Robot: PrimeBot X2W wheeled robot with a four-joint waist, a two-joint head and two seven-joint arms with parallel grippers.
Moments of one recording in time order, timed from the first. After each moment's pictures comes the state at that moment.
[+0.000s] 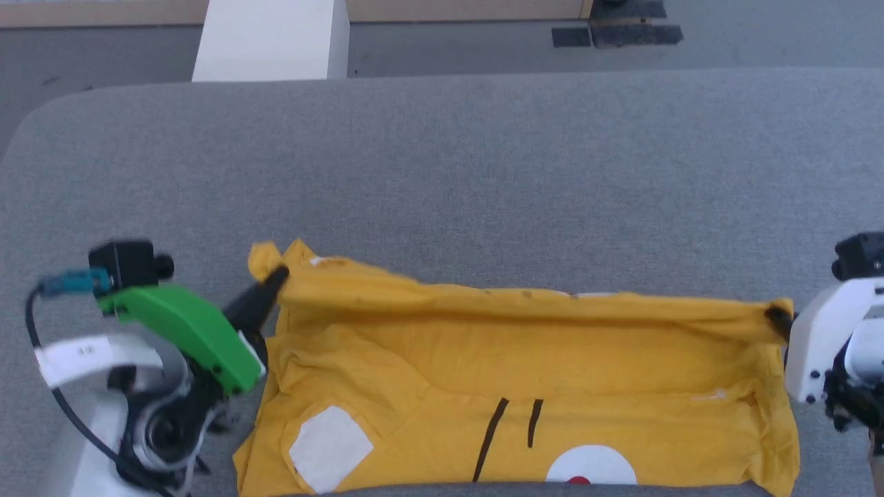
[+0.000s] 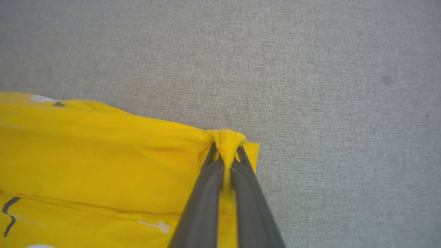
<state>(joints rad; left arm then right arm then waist) -0.21 0.36 -0.15 -0.12 -0.98 0.09 0.50 -0.24 -0.33 -0.09 0.14 0.38 0.13 0.75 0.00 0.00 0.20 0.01</state>
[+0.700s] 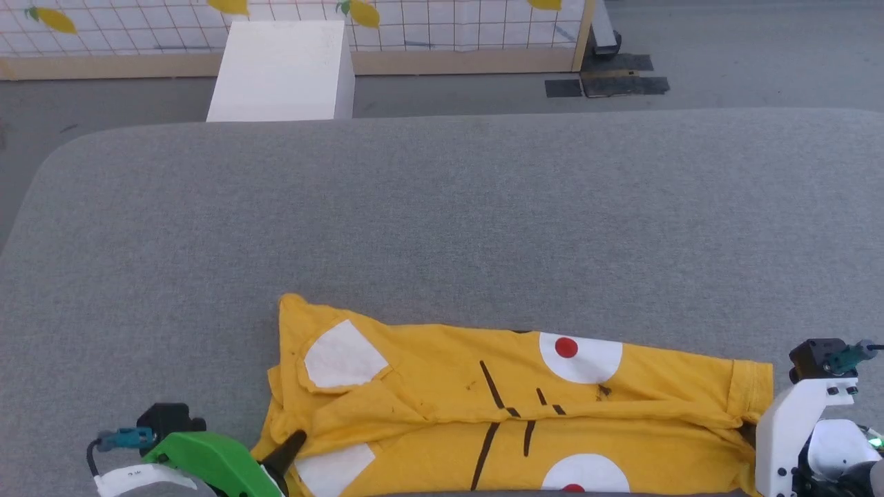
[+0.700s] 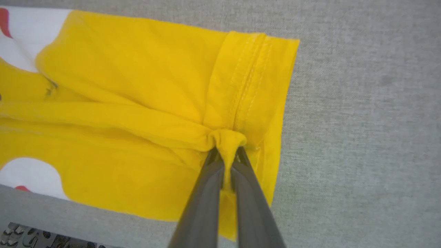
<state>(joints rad) 0.08 0.27 -0.14 0.03 -1.07 0.11 0.45 -0.03 -0.28 -0.07 0.16 0.37 0.13 0.78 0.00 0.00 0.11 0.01</state>
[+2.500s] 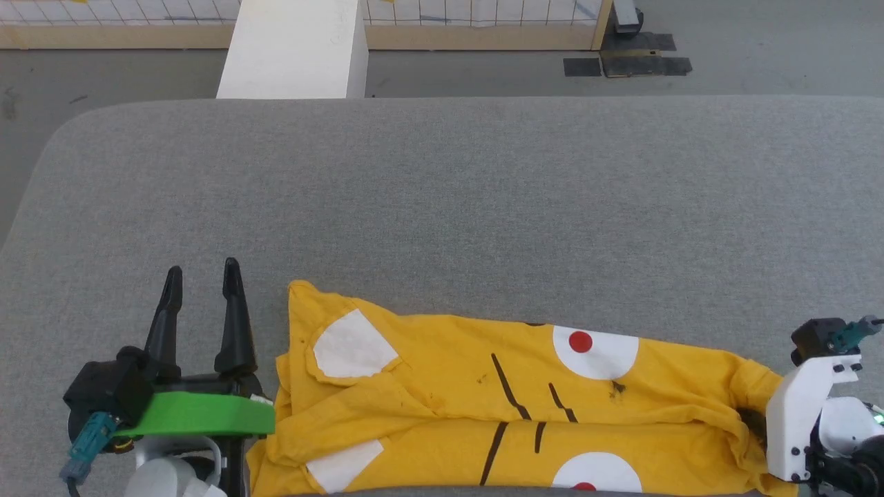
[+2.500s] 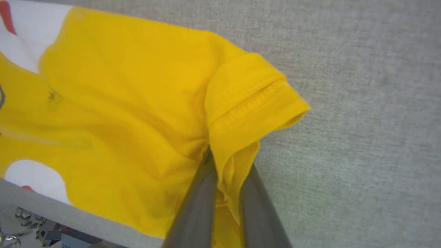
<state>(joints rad) -0.04 0.09 0.03 -0.05 -0.33 -0.07 -0.26 -0.11 -0.39 0.03 0.24 0.53 0.13 0.81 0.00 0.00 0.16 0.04</state>
